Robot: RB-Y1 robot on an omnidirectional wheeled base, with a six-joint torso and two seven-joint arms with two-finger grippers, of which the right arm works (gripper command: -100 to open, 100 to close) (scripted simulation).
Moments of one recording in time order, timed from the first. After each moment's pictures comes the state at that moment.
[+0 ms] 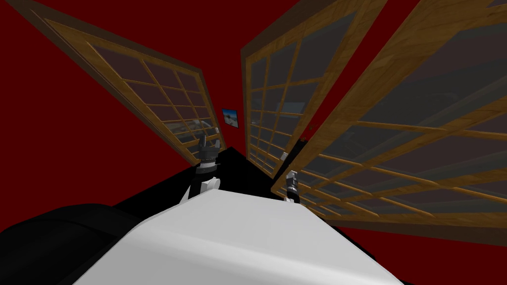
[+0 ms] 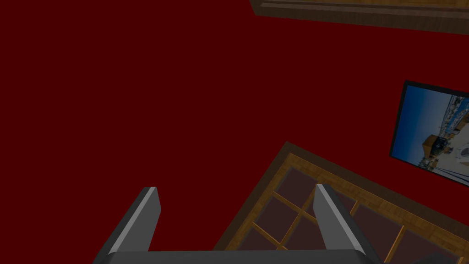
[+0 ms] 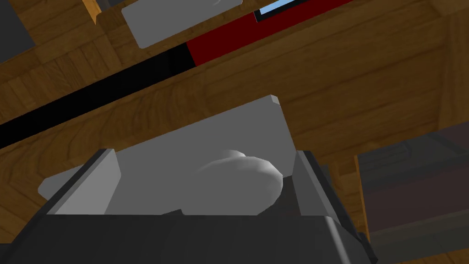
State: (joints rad) arm -0.04 -0.17 -0.19 -0.60 -0.24 -0.89 -0.42
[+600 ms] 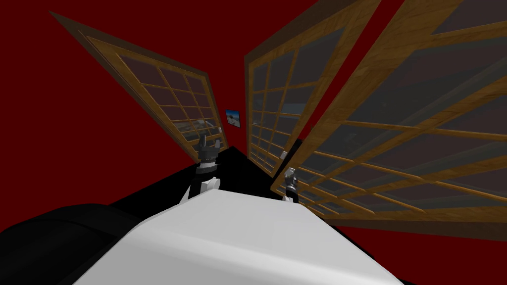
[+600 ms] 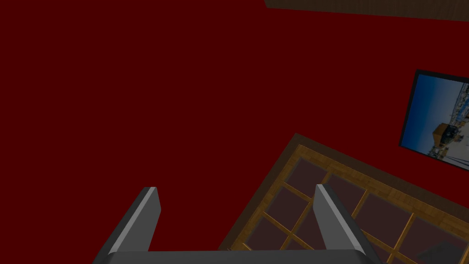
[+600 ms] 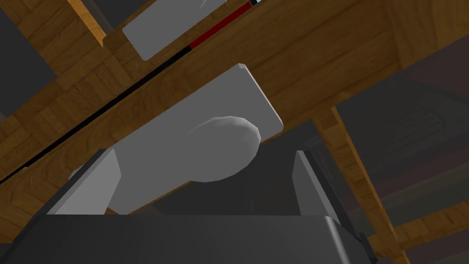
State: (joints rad) arm -0.05 -0.16 -0.17 -0.60 -0.30 -0.88 -0.56
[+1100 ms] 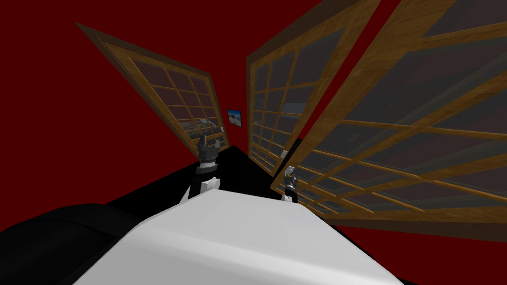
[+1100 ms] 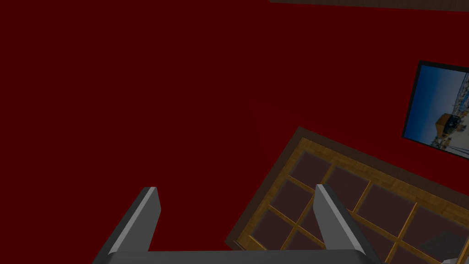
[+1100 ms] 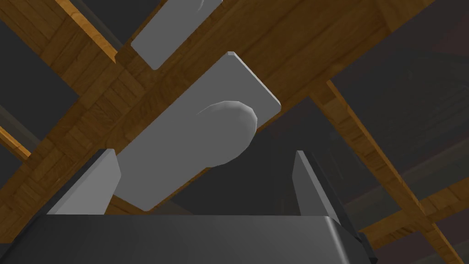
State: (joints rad) arm -0.06 -0.16 -0.15 -0.61 -0.34 -0.88 -0.68
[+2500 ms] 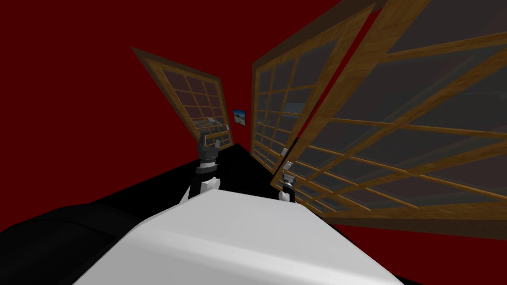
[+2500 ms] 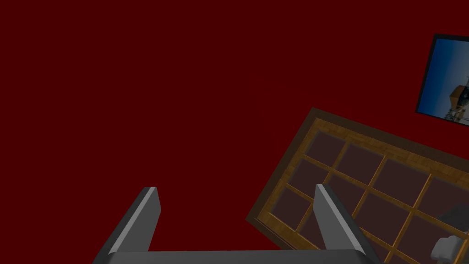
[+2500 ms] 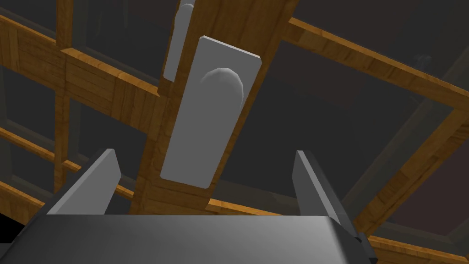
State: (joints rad) arm -0.08 -0.14 -0.09 -0.63 -0.47 -0.87 -1.05
